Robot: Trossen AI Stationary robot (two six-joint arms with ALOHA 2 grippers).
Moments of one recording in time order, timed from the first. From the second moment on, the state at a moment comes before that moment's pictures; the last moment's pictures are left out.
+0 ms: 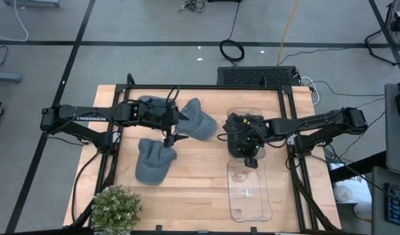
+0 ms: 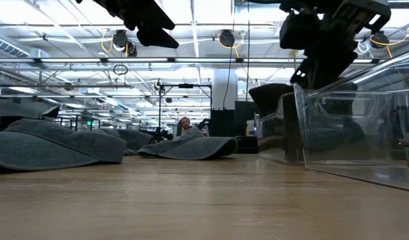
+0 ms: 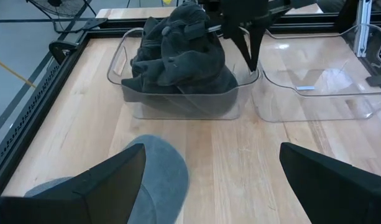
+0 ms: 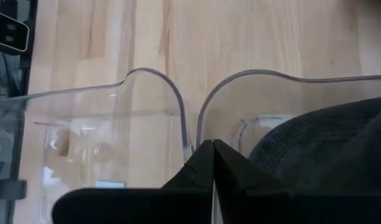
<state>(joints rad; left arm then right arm) 0.11 1.23 0.99 -0.29 0.08 0.08 0.03 1.27 0.83 -0.57 -0.29 0.18</state>
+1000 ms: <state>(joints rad) 0.11 1.24 0.99 -0.38 -0.07 -0.11 0.17 0.93 0.66 0.14 -0.13 -0.03</state>
